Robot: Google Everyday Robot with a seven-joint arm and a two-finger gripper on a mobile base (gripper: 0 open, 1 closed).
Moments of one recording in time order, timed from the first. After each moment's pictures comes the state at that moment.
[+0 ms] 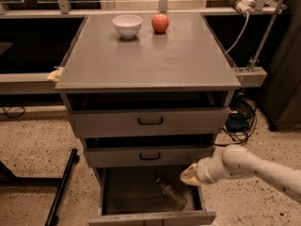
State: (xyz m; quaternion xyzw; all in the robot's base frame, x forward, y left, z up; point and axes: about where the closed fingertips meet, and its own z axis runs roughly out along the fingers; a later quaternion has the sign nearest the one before) arm 0.532 -0.165 0.423 -0.57 0.75 0.20 0.27
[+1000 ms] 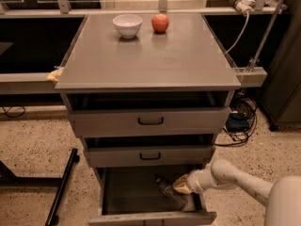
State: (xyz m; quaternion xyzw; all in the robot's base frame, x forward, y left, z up) arm 0.559 -0.147 0.284 -0.55 0.75 0.25 0.29
